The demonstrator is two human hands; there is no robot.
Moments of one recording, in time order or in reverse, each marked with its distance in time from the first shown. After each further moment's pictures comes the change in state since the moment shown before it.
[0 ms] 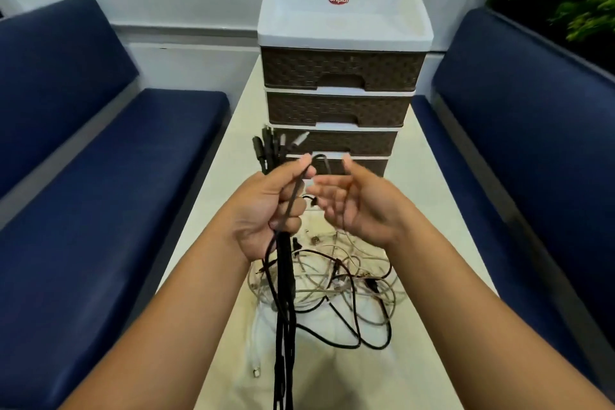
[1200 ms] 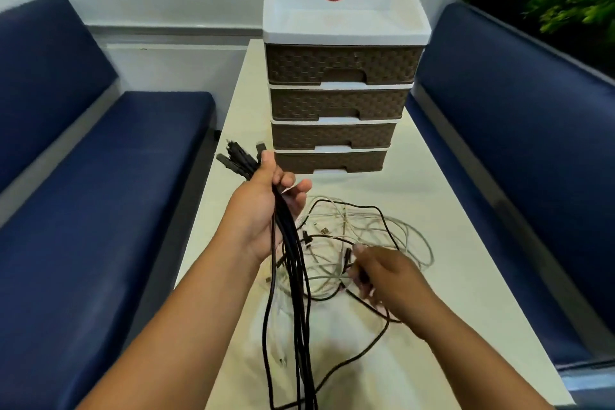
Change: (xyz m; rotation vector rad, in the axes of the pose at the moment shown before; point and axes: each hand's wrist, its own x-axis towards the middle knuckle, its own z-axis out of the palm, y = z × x) left_hand -0.003 -0.003 -0.031 -0.253 0.134 0.063; right_hand -0.067 0.099 0.001 -0.868 0.452 -0.175
